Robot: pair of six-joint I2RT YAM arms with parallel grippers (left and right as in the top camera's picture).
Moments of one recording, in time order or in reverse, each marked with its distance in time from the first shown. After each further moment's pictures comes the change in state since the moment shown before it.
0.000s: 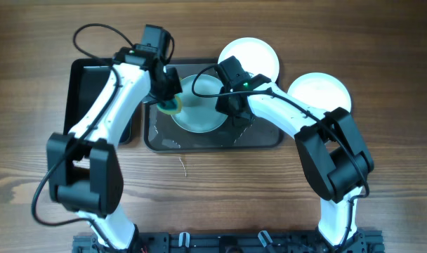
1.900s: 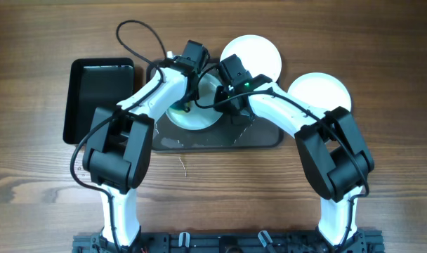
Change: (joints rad) left arm -0.141 0.216 -0.004 0.167 -0.376 -0.018; right arm -0.006 0.002 -0.008 0.080 -0.098 -0.130
